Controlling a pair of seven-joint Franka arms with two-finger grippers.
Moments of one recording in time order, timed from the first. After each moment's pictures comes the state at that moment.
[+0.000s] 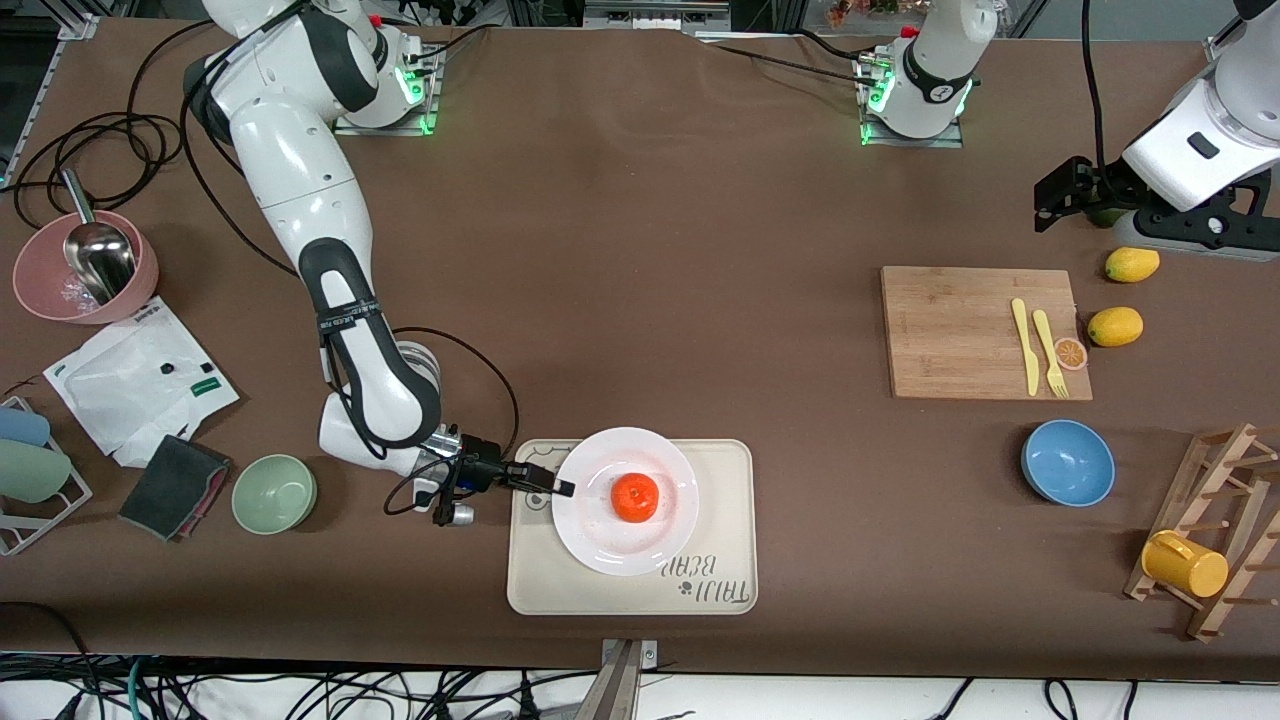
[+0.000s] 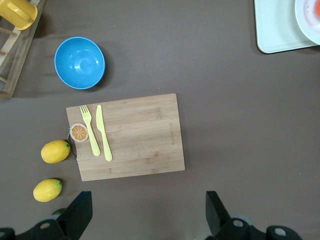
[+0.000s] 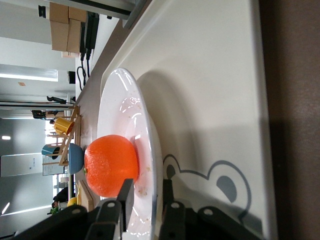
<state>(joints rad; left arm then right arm) -0.02 -0.03 -0.08 -1.63 0.02 1.52 0.02 0.26 1.13 0.10 -1.15 1.39 2.33 -0.60</state>
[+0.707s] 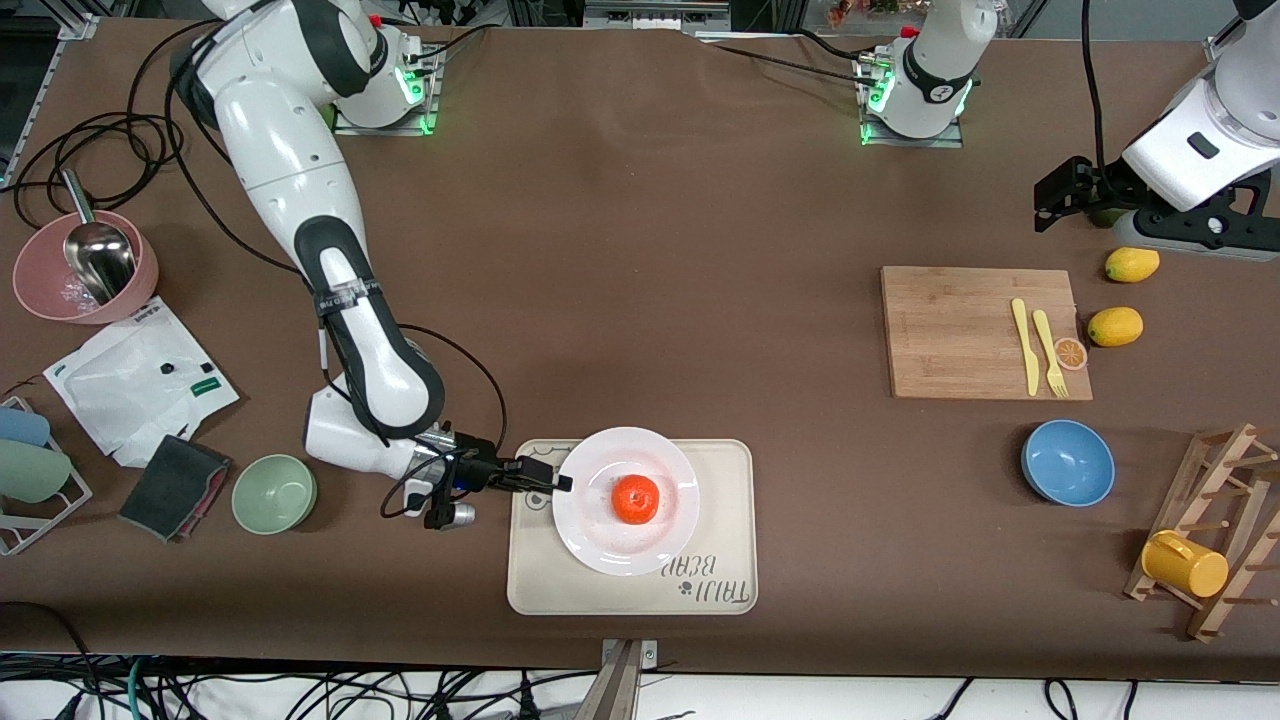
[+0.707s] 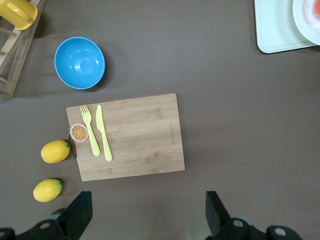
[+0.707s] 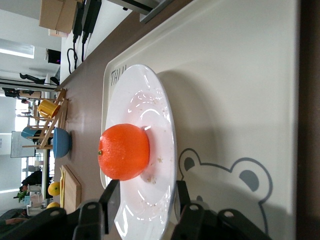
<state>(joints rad) -0.02 -0.03 -0.08 -1.63 0.02 1.52 0.02 0.26 1.02 0.10 -1.20 1.17 2.33 -0.50</state>
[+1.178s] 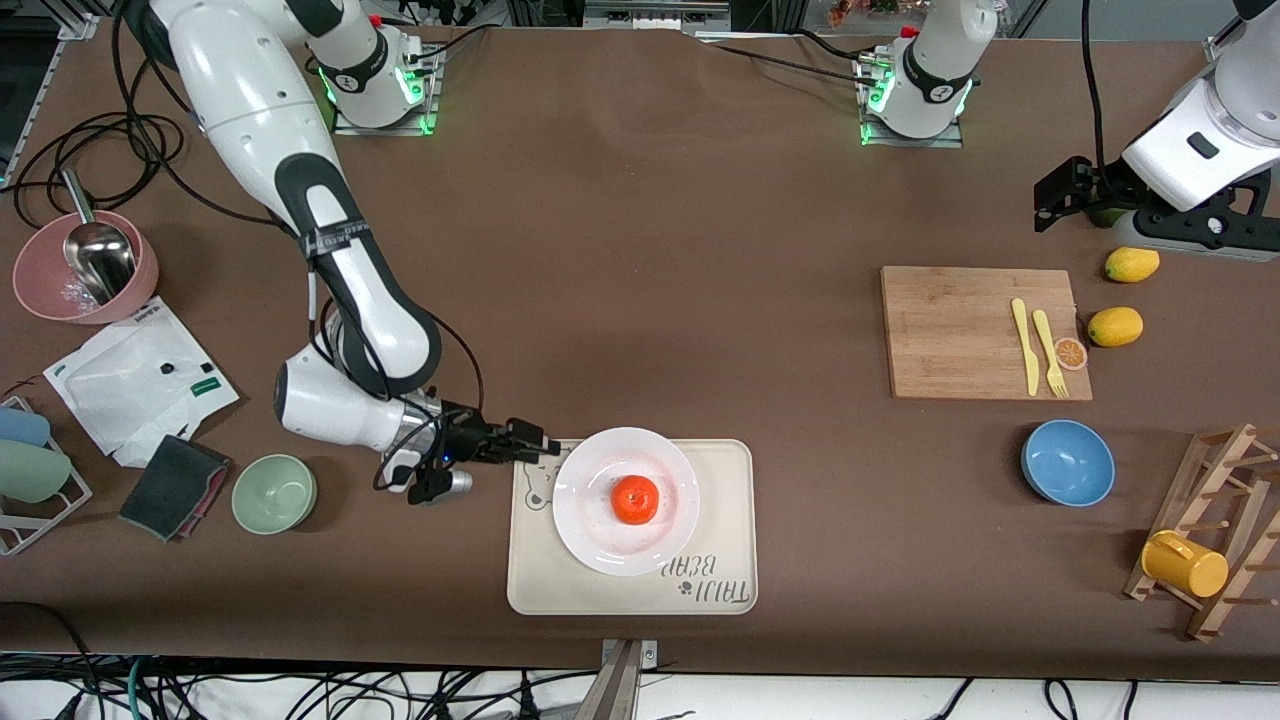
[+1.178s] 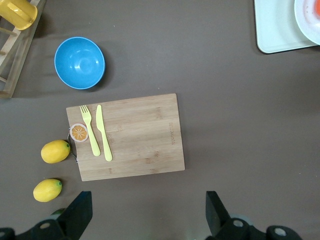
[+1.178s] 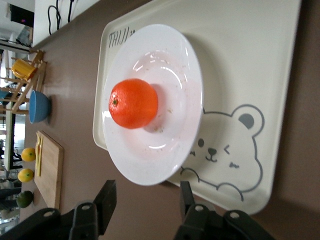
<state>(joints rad) -0.02 -0.03 -0.08 -1.63 0.02 1.52 0.02 0.26 0.77 0.09 -1.49 0.98 2.32 -0.48</state>
